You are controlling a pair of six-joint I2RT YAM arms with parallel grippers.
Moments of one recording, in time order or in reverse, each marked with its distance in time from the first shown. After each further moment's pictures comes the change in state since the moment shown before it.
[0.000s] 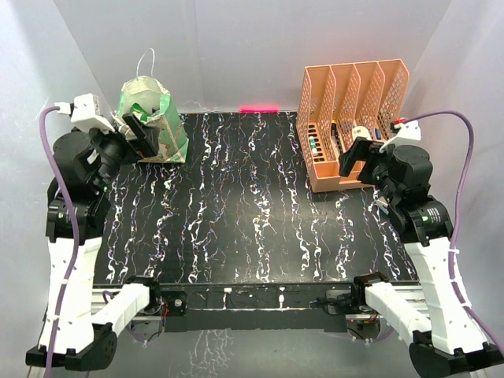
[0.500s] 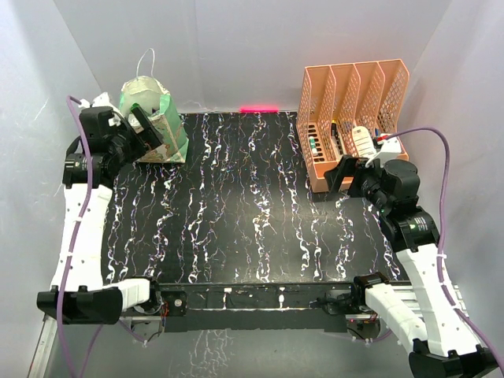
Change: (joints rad) left arm 0.078 0.274 0.084 -0.255 0.006 -0.155; right arm -0.009 -0.087 -0.212 0.110 -0.190 -0.015
